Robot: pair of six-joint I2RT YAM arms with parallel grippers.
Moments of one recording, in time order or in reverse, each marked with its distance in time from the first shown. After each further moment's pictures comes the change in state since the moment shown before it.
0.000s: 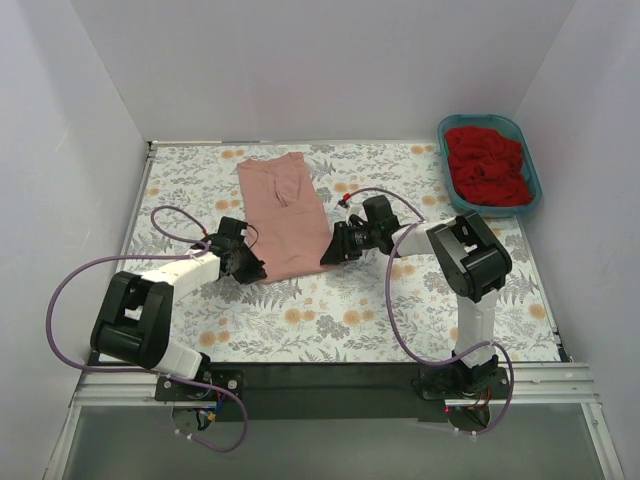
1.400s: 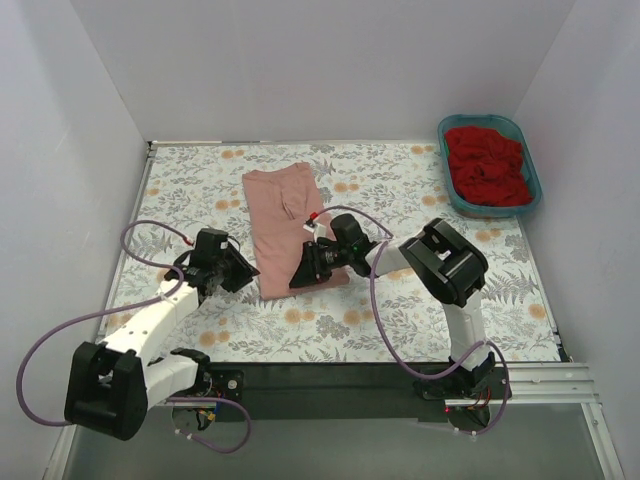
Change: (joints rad) left arm 0.031 -0.421 -0.135 -0.102 0.011 -0.012; right arm 0.221 0.090 -0.040 0.292 -0.063 0.277
